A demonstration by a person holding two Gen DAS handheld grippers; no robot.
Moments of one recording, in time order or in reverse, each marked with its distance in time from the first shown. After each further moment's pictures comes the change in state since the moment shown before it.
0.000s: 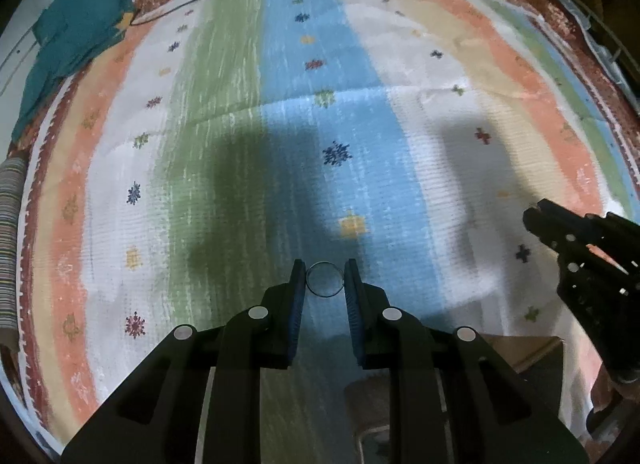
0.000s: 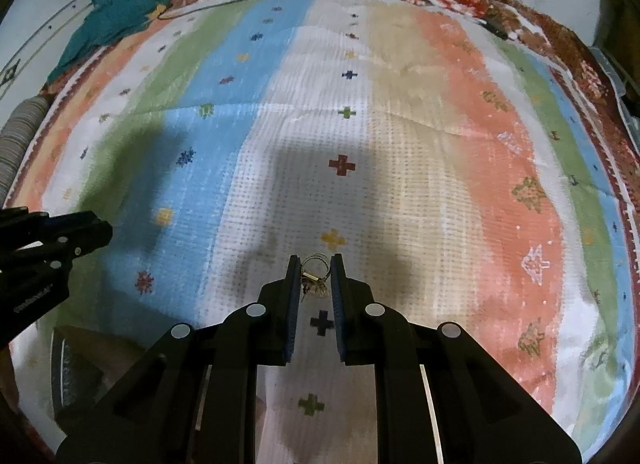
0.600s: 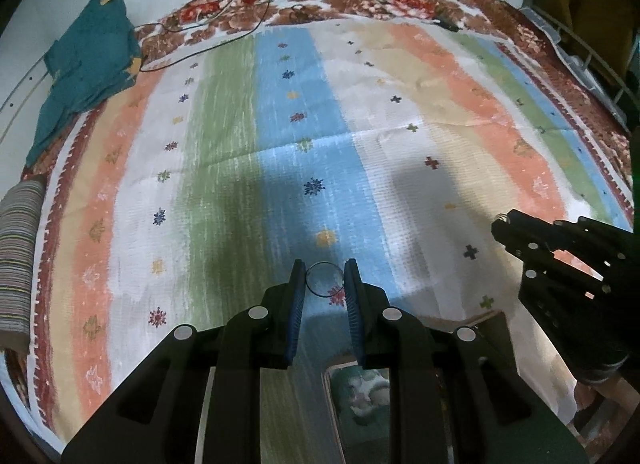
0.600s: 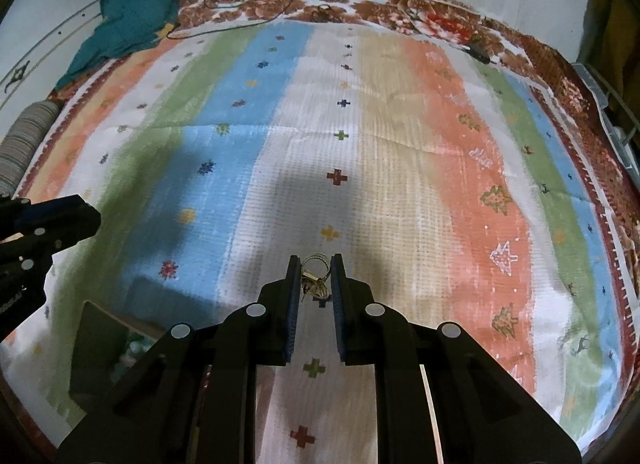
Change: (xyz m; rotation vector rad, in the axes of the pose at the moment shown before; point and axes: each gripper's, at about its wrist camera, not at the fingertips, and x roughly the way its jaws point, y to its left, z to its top) left arm -0.062 -0.019 -0.020 0.037 -0.153 -0.011; right arm -0.045 0.006 -0.017 -0.009 -0.085 -0.029
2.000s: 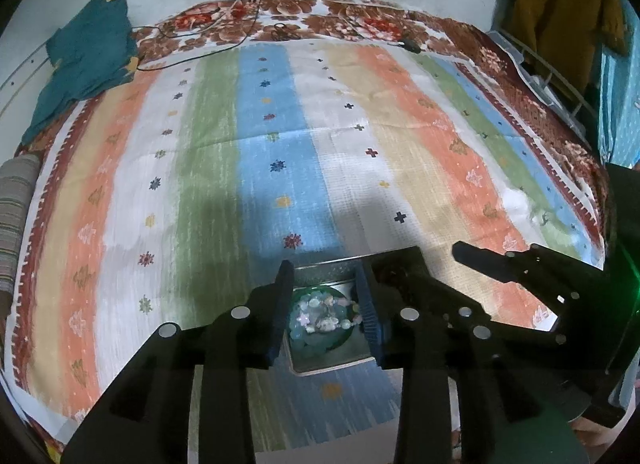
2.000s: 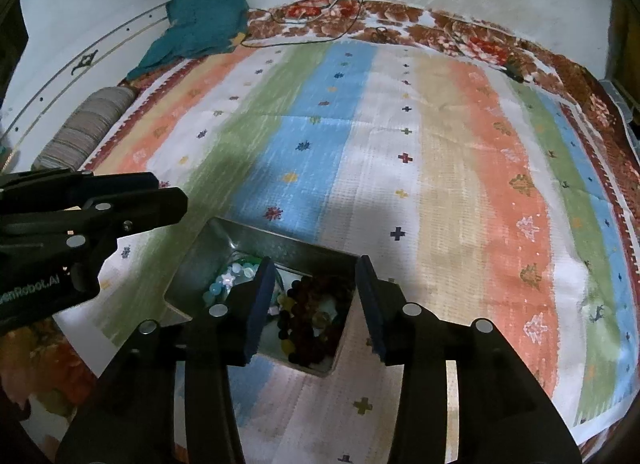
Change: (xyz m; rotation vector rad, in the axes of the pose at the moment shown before) left arm -0.071 -0.012 -0.059 -0.040 -0.065 -0.118; right arm -0.080 0.033 -0.064 -0.070 -0.068 0.167
